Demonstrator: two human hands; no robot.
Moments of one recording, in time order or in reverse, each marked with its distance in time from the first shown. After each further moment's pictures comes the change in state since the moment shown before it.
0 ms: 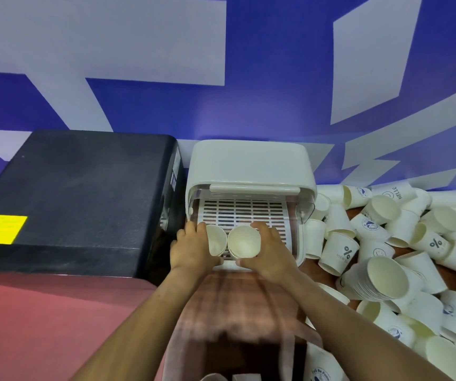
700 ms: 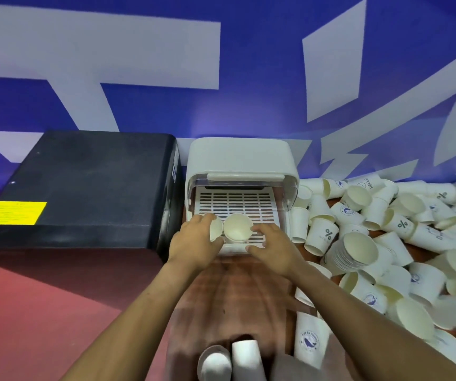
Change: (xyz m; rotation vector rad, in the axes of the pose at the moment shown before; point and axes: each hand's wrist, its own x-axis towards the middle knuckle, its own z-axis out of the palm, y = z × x) left_hand -0.055 -0.007 -0.020 -0.263 0.134 0.206; right_hand -0.057 -0.006 -0.019 0.016 0.015 -0.024
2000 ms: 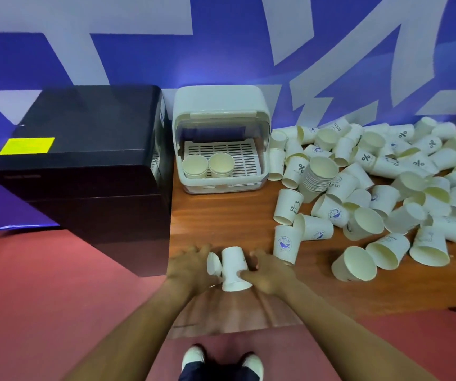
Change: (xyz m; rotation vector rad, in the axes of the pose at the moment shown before) left_hand -0.183 -0.010 0.082 0.309 -0.433 -0.034; right_hand -0.198 0.038 0.080 -0.071 -0.208 0.276
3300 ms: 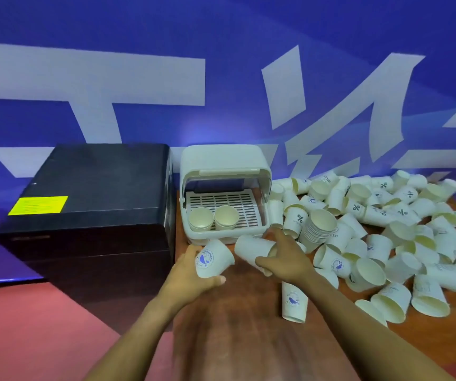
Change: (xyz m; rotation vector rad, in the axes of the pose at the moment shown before) left_hand 0.035 -0.046 -0.076 -0.786 0.276 0.214; right_hand 0.033 -0.067 -0.100 0.118 0.349 -0.059
